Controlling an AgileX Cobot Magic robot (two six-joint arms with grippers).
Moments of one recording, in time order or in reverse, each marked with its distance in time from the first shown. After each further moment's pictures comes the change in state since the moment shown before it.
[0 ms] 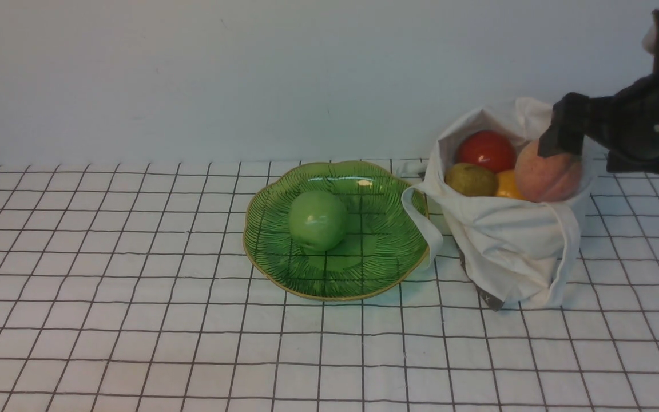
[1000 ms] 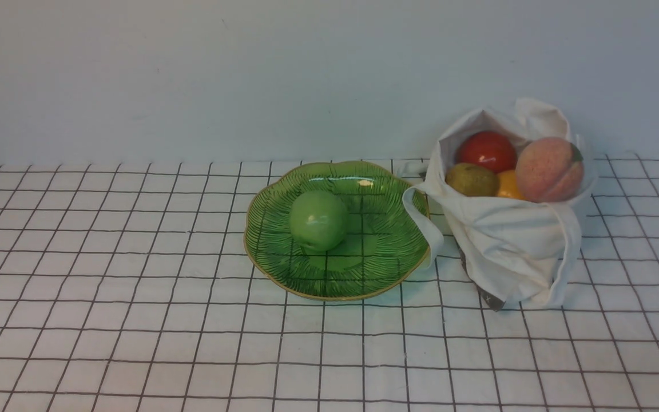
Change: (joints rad) right arm -0.002 -1.646 1.230 0.509 -0.497 0.095; left arm 0.000 0.000 0.000 0.000 0.000 0.000
